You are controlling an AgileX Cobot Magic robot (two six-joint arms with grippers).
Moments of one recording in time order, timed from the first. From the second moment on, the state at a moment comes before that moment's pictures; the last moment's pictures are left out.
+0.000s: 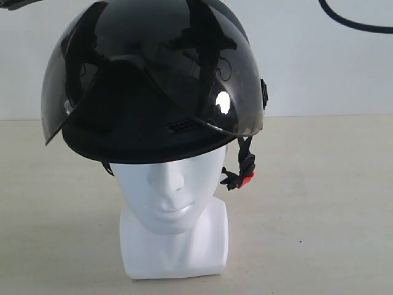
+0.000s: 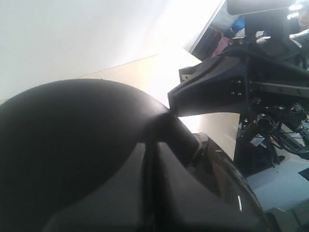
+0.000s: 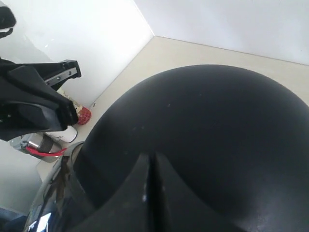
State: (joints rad) left arm 0.00 1.36 -1.27 1.74 -1.22 -2.08; right arm 0.41 1.44 -1.54 0.87 0.90 -0.39
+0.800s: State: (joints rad) left arm 0.00 1.30 -1.16 1.73 -1.21 -2.09; right arm 0.45 1.43 -1.51 0.89 0.94 -0.35
